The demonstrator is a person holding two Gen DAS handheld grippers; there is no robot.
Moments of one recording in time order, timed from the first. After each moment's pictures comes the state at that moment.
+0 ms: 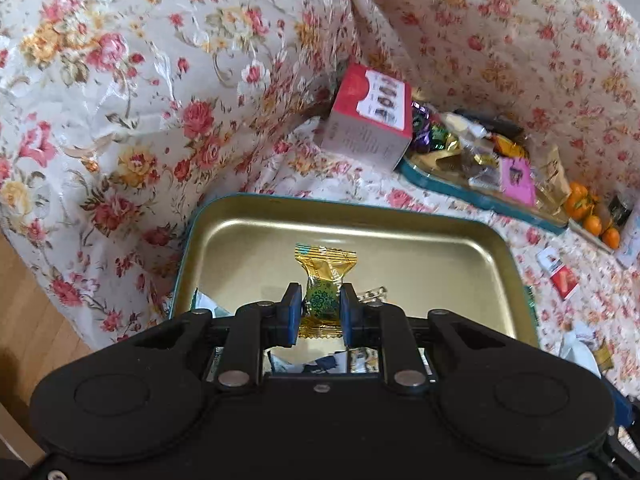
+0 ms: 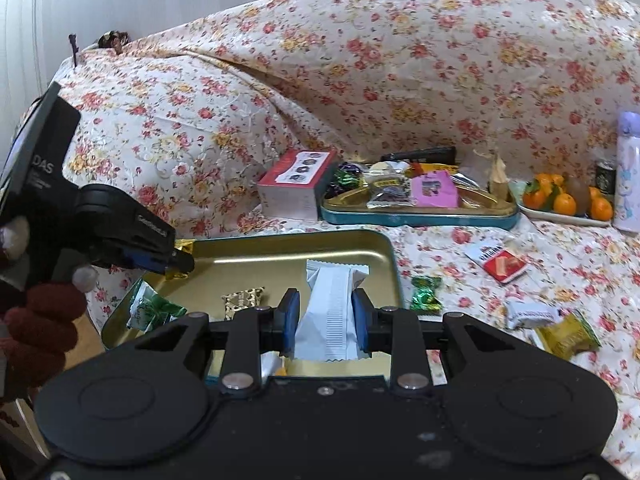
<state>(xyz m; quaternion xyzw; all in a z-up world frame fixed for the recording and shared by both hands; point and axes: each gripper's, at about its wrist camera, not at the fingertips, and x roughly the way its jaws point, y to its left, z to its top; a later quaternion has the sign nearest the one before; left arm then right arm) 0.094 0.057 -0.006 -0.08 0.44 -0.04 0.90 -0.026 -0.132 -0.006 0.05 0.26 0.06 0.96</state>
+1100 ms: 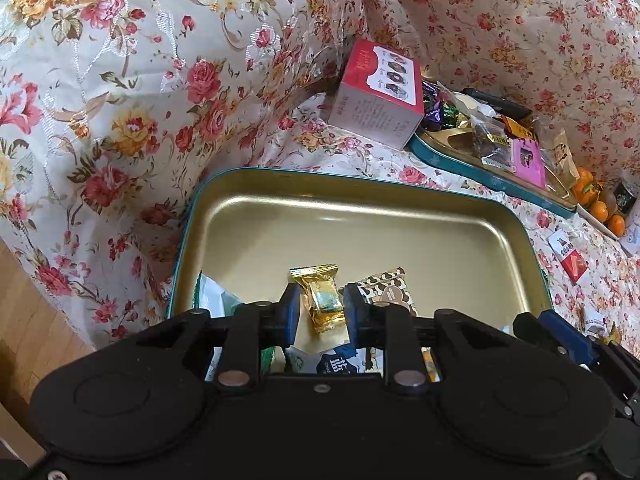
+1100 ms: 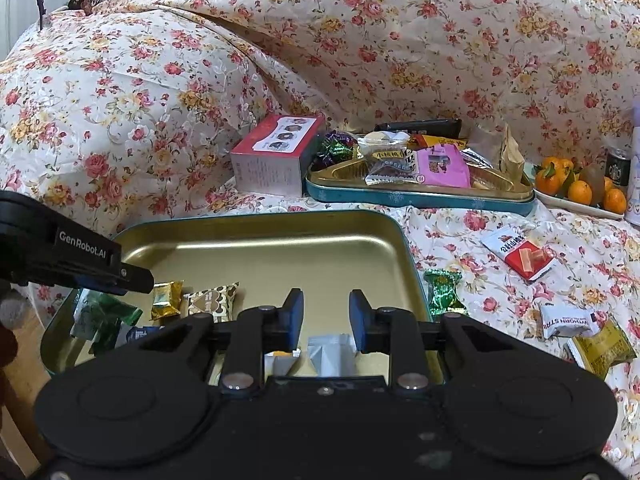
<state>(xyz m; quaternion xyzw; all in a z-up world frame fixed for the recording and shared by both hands) 0.095 0.065 -0.021 -0.08 0.45 -0.05 0.89 0.033 -0.109 -0.039 0.03 0.30 0.03 0.95</state>
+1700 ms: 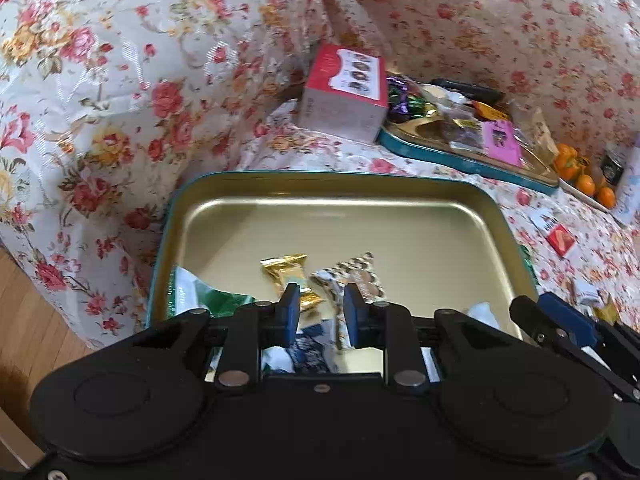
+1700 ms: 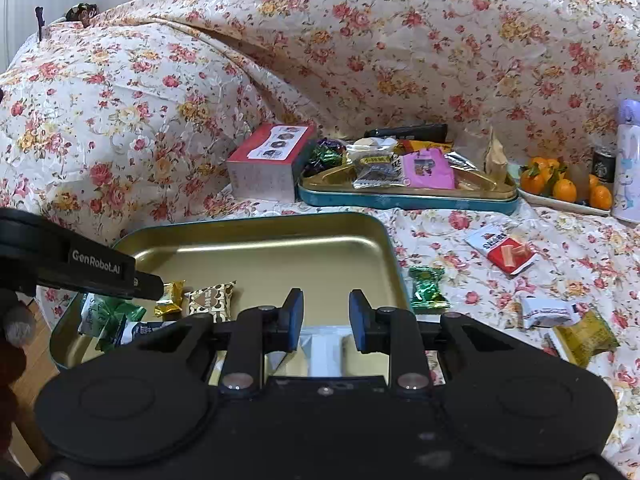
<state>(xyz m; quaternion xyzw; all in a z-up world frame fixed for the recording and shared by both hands) 0.074 0.038 -0.012 -0.04 0.44 -0.07 0.90 0.011 -0.117 -0.031 0.04 0.29 0.02 0.96</state>
